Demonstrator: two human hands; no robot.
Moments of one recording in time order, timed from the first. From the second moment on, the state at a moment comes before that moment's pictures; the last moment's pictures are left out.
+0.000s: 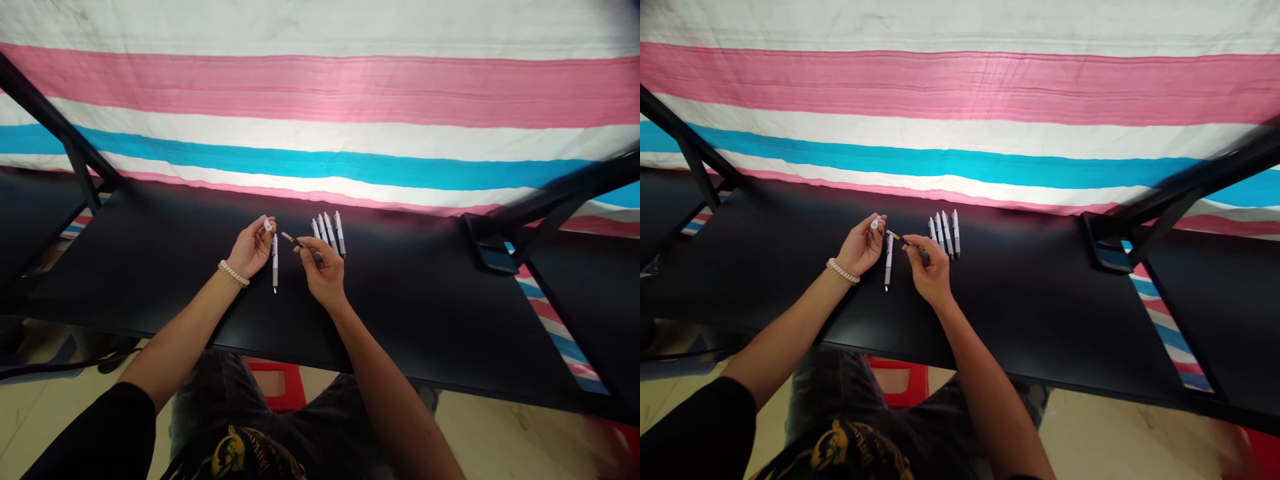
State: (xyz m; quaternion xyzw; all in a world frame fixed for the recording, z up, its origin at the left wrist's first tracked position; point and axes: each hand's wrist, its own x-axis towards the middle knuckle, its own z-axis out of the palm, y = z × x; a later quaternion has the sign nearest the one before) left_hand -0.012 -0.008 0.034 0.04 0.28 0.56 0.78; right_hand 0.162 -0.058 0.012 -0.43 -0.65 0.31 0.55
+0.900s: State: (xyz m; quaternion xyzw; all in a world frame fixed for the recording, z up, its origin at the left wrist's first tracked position) left_hand -0.003 -0.011 0.028 0.11 0.30 0.55 0.77; right_hand 0.141 -0.069 -0.012 -0.39 -0.73 0.14 0.54
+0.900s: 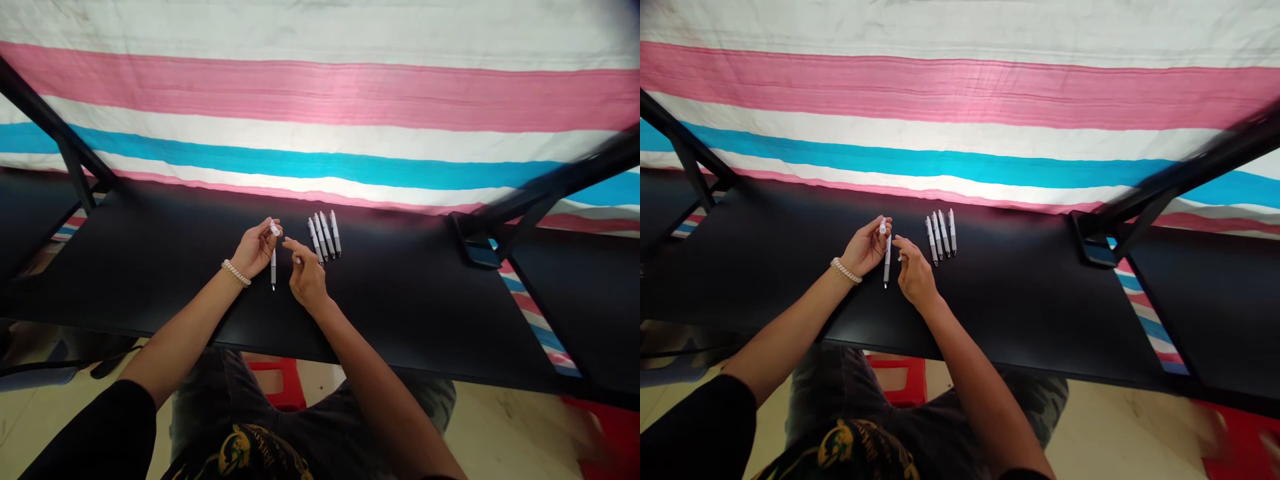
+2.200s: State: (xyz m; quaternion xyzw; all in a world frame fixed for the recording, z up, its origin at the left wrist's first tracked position) left_hand 0.000 -0.009 0.007 0.36 0.39 0.66 0.53; right_hand 0.152 -0.051 -0.016 -0.51 -0.73 -0.04 0.45
